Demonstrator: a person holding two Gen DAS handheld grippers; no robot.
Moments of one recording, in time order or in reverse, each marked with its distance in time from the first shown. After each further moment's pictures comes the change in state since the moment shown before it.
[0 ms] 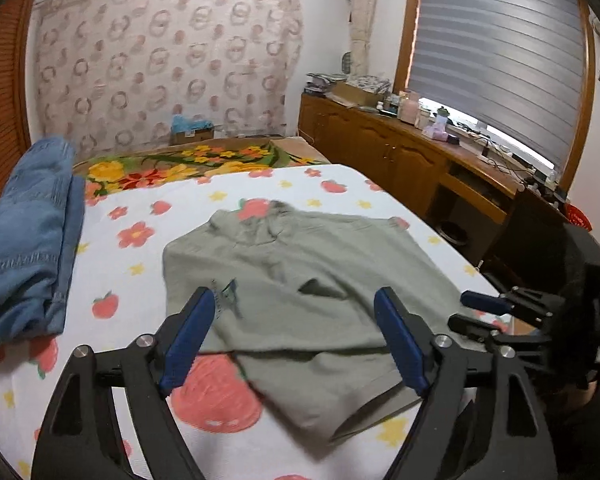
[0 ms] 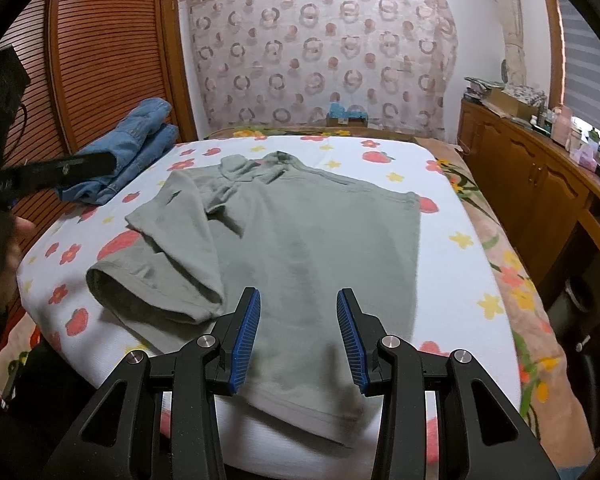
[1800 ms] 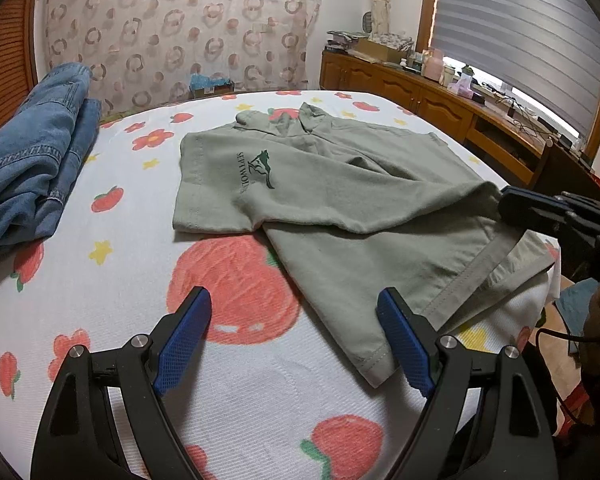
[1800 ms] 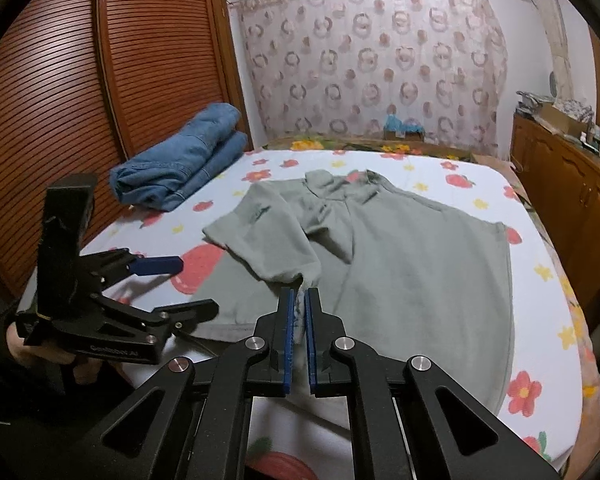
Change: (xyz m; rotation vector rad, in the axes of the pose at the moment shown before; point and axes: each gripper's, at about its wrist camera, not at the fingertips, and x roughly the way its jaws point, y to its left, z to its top) left arm 0.025 0.013 -0.070 -0.005 0.134 0.082; right arm -0.006 0.021 0.007 -0.051 -0.050 0.170
